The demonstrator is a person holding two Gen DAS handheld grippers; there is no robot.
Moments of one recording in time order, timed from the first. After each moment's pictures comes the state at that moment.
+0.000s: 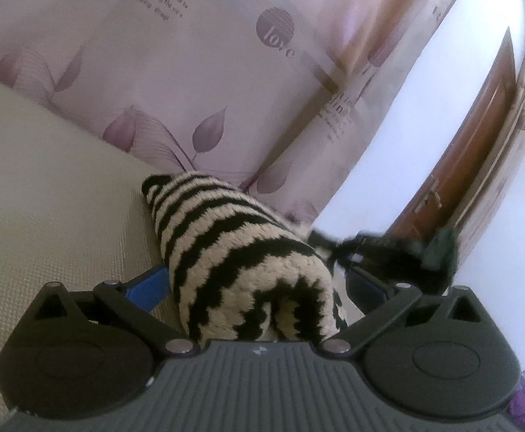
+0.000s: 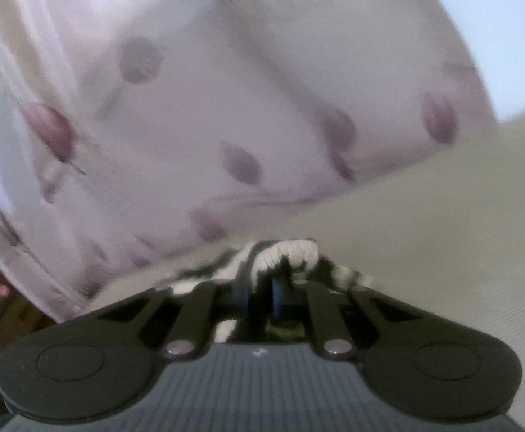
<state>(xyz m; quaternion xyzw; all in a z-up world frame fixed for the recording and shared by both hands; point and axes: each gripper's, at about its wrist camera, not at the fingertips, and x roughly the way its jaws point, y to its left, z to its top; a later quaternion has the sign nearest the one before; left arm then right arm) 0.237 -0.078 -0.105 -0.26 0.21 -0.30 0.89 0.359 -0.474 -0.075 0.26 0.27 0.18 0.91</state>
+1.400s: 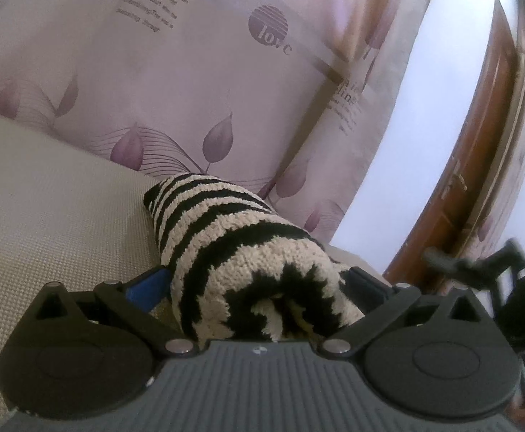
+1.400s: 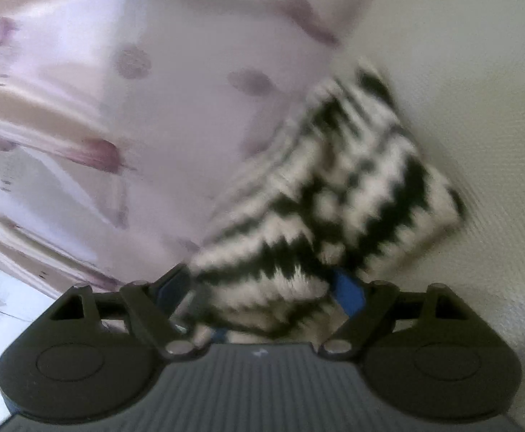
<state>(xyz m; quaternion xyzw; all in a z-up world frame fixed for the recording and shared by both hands) 0.247 -0.100 -0.112 -0.20 0.18 -0.27 0.92 0.235 -0.441 -0.125 0.49 0.24 0.26 0.80</state>
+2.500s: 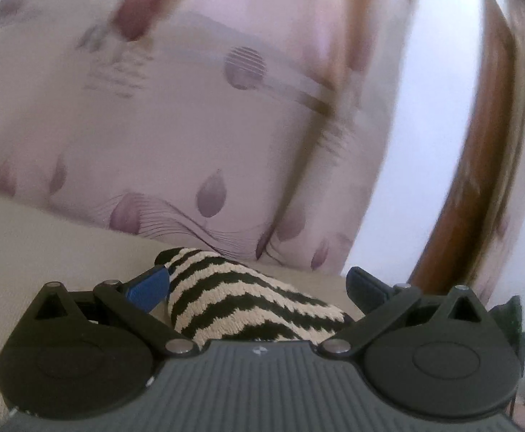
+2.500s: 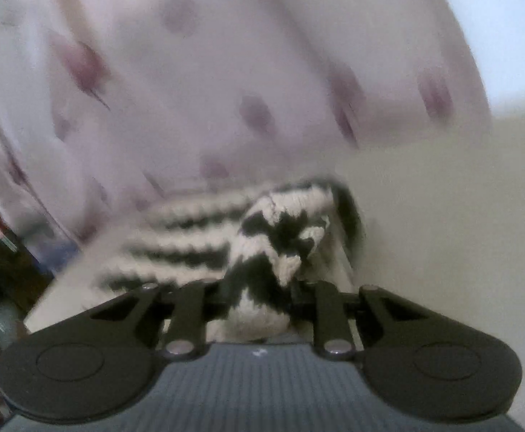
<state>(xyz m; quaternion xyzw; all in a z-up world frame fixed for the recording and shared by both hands) 0.256 -0.134 -0.039 -0.13 0.14 -0.24 0.95 0.290 -0.450 -0.120 0.22 0.29 0.21 0.91</state>
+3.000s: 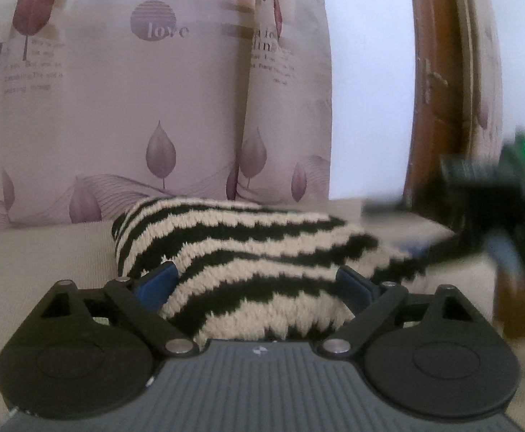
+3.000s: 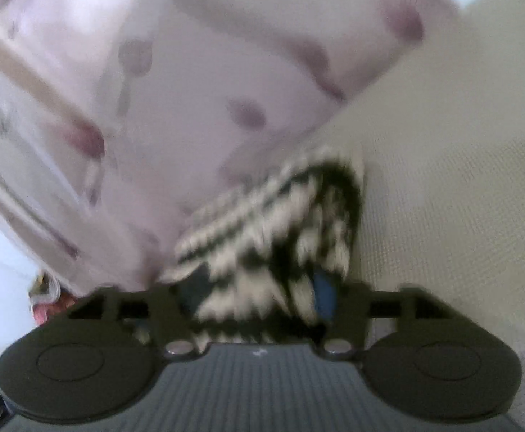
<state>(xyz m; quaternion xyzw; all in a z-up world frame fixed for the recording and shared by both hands) 0.252 -0.184 -0.098 0.02 0.16 -0.28 0.95 0.295 -0.505 -0.104 0.37 0.24 0.22 0.87</state>
